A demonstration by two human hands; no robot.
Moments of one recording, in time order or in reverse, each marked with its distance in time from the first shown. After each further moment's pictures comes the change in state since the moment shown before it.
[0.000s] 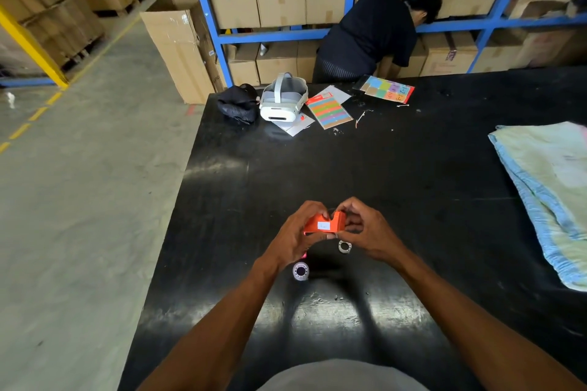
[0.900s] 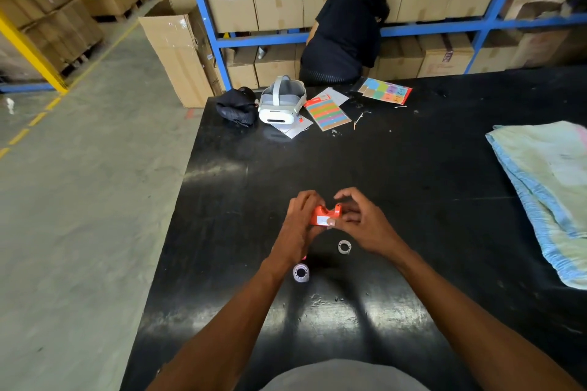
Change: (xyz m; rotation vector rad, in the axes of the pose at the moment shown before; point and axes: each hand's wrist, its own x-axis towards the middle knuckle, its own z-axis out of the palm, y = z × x) left_hand 0.006 0.010 0.004 0.260 0.119 0.001; right_hand 0.005 -0.019 0.001 0.110 0.080 0.043
